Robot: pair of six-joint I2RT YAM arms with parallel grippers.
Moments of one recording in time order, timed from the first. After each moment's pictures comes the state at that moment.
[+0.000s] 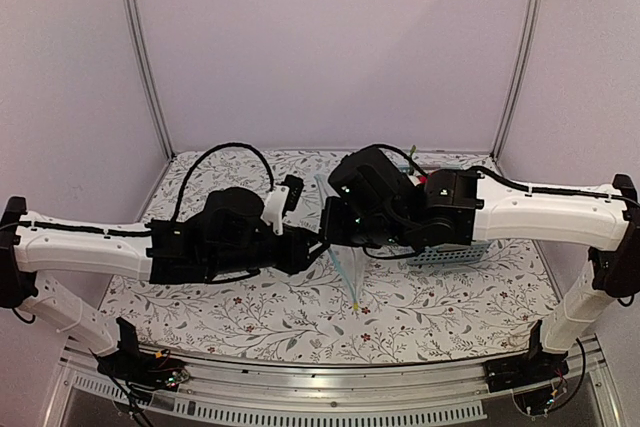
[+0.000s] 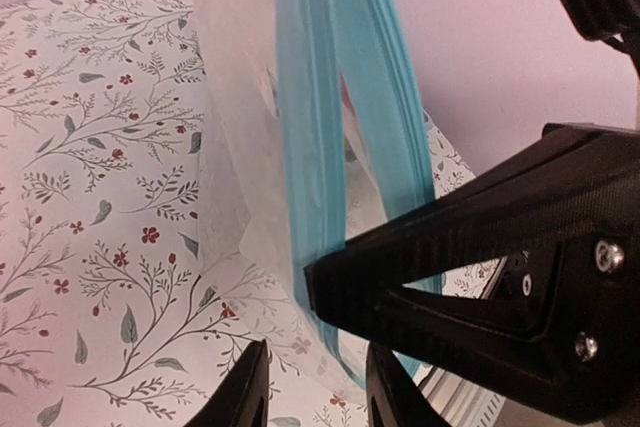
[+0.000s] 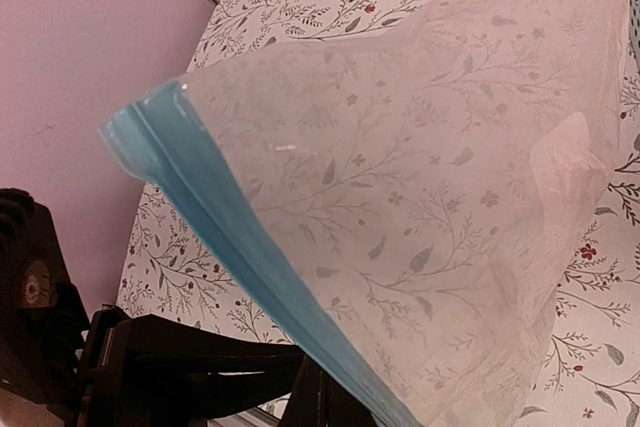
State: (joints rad) left arm -1.15 1.34 0.85 0.07 -0.17 -0.63; right arm 1.23 1.65 1.46 -0.53 0.39 0.99
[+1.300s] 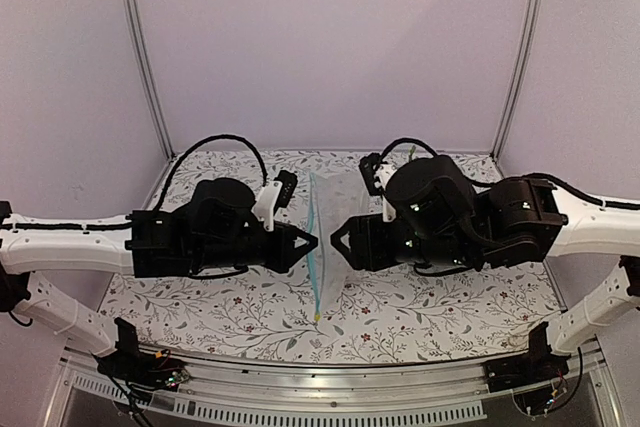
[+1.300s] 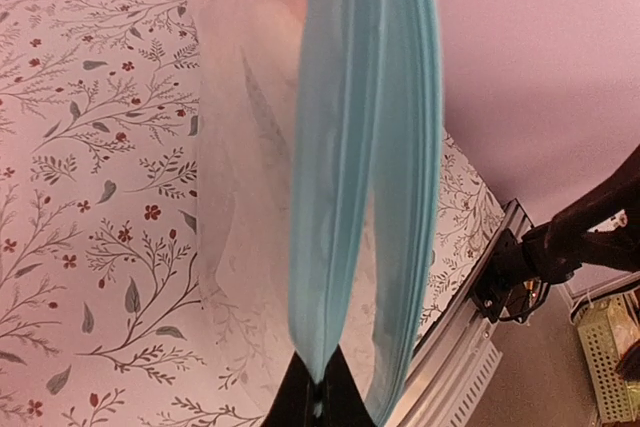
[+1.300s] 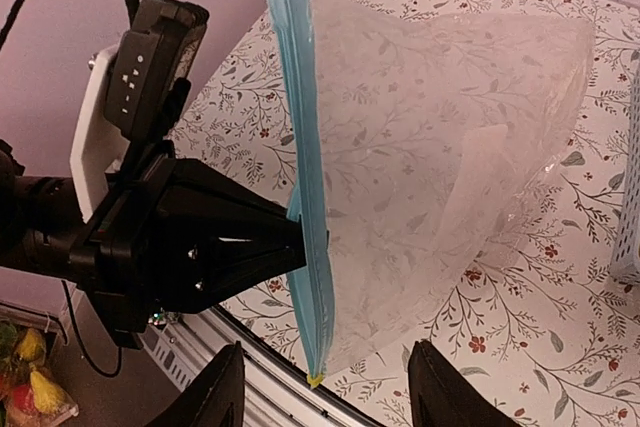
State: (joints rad) left arm -1.16 1.27 0.91 -0.11 -0.16 -0.64; right arm 1.35 1.35 1.33 -0.60 0.41 0.80
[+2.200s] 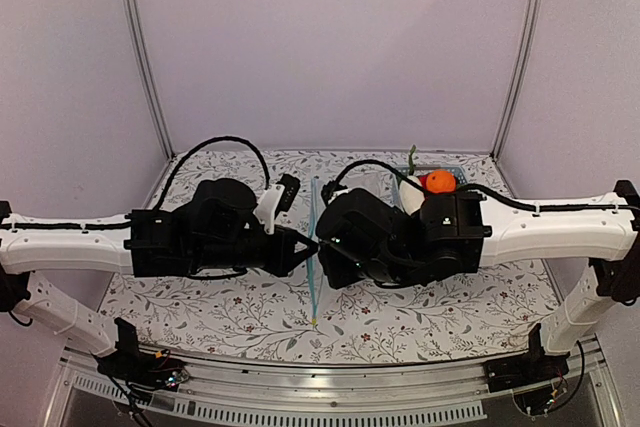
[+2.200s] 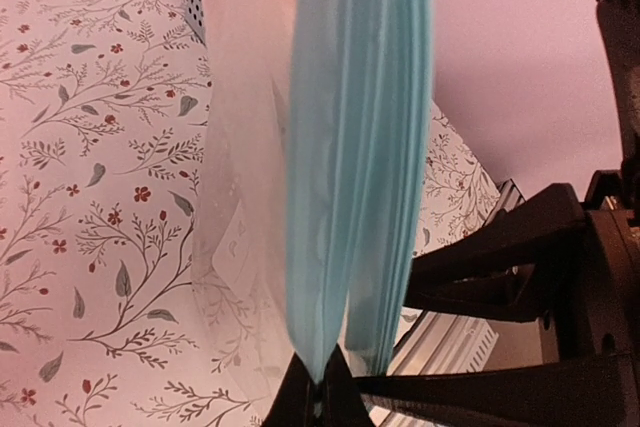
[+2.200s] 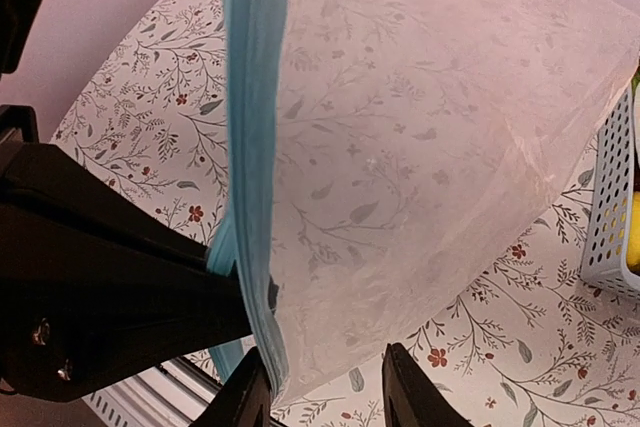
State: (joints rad) left arm -1.16 1.27 0.92 -0.16 -0.11 -0.64; right arm 1.37 1.63 1.45 -0.70 0.51 0.75
